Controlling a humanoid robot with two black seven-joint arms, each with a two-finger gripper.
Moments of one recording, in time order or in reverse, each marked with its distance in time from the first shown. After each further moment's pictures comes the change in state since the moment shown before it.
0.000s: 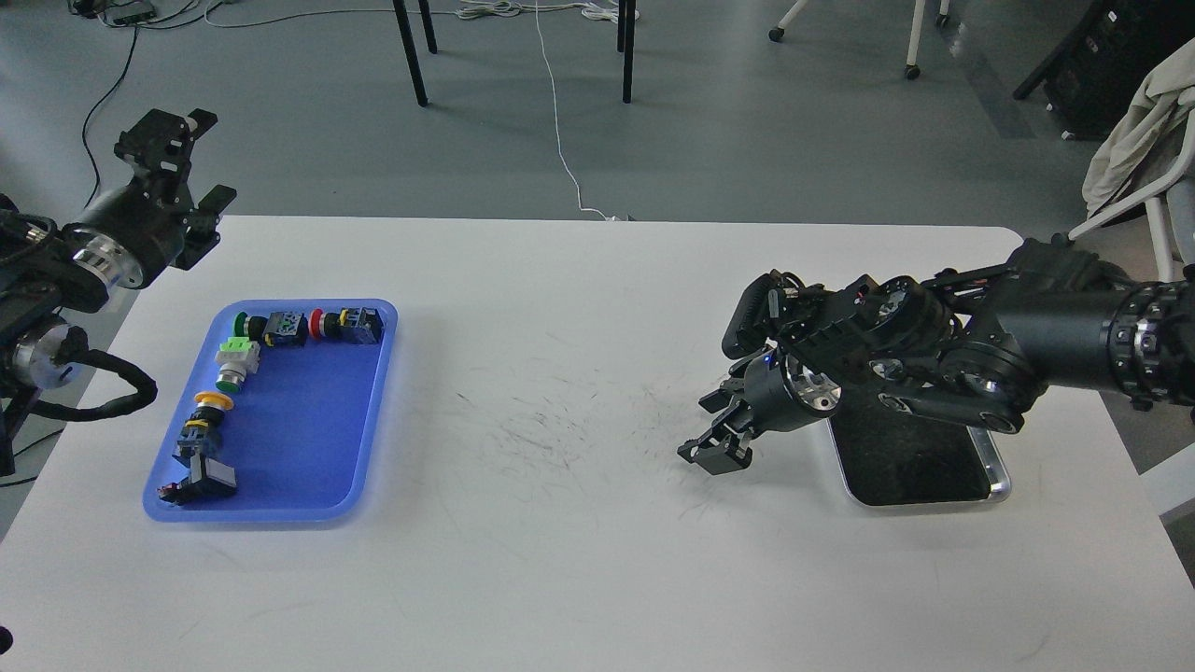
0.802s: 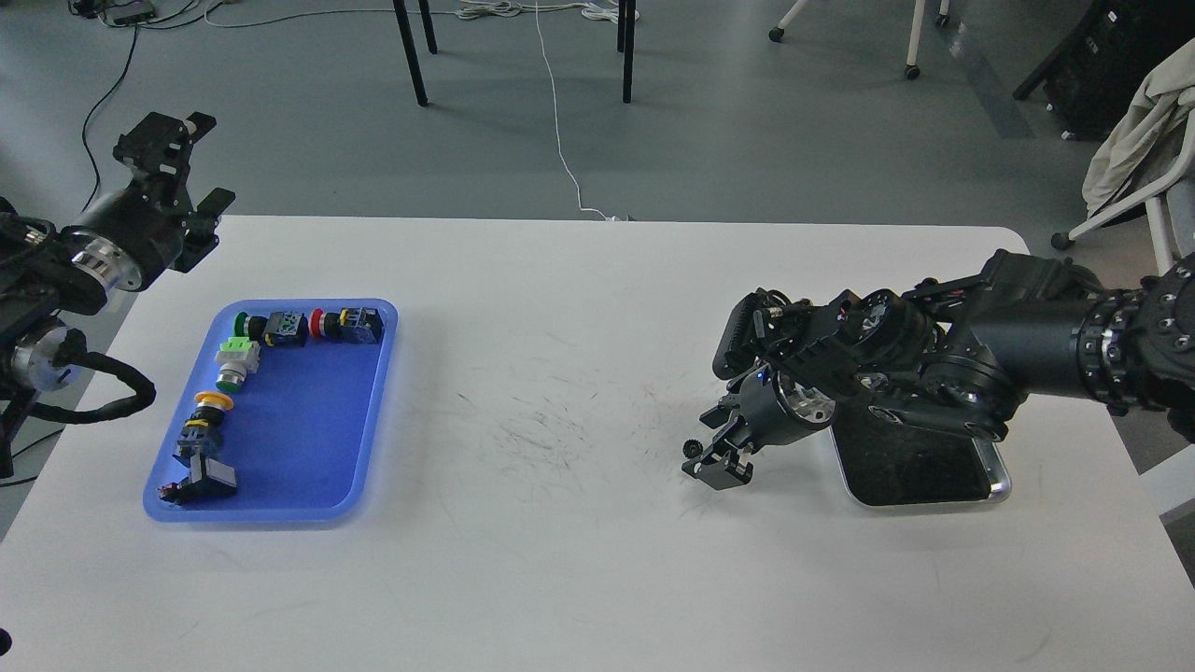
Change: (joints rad) left arm 0.006 0.001 0.000 0.000 0.000 0.000 0.000; right arm -0.006 0.040 -0.056 -0.029 -0.008 0.002 0.000
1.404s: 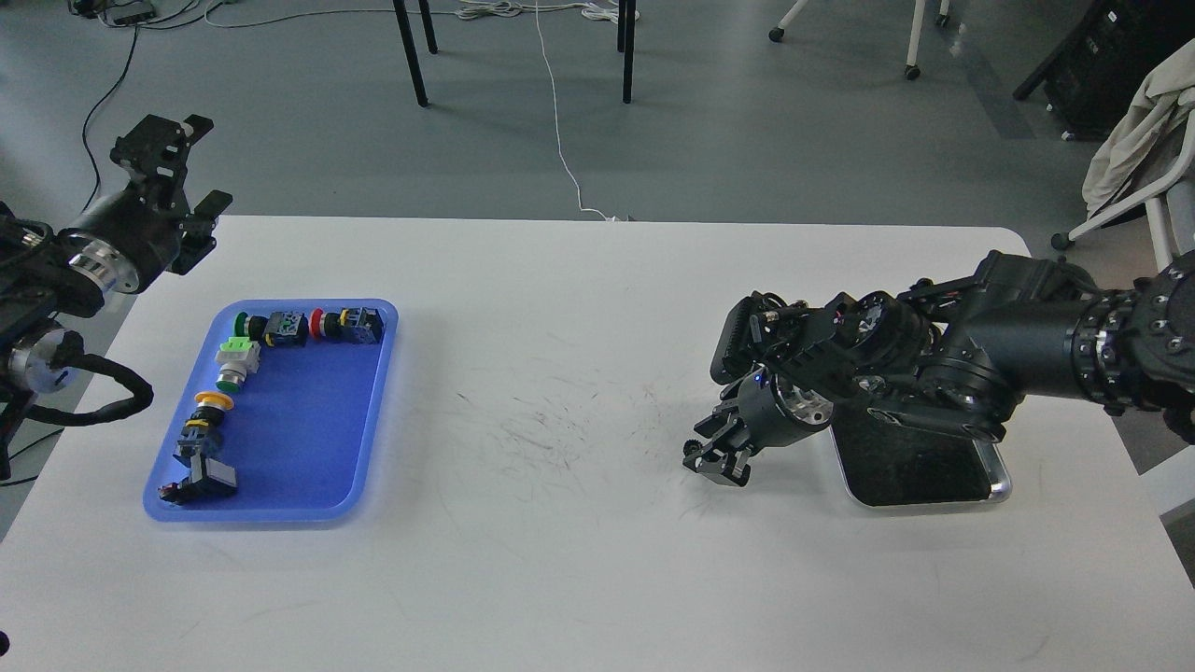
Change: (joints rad) left arm 0.005 0.004 -0.001 0.000 -0.002 0.000 0.000; right arm 0.000 0.009 -0.013 -0.001 -0.021 -0.001 0.000
